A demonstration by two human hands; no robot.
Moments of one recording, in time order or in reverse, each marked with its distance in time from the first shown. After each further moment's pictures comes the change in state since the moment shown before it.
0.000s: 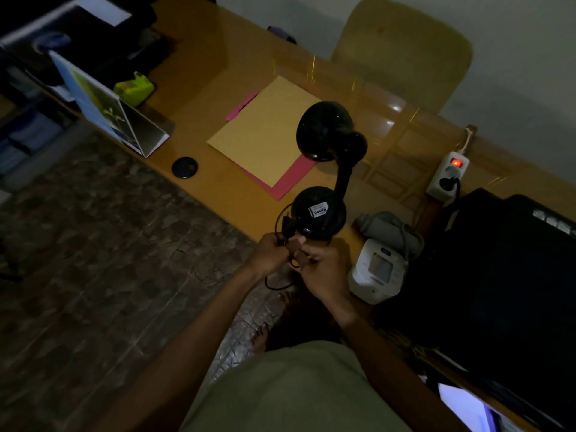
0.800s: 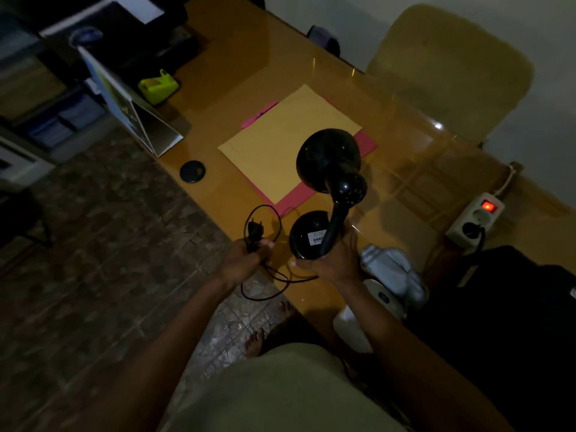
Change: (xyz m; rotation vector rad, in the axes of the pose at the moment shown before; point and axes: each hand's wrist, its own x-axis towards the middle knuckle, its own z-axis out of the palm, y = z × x) left_hand 0.036 -0.002 -0.026 -0.024 0.301 -0.025; right_hand 0.132 0.073 -0.023 -0.372 -0.228 0.091
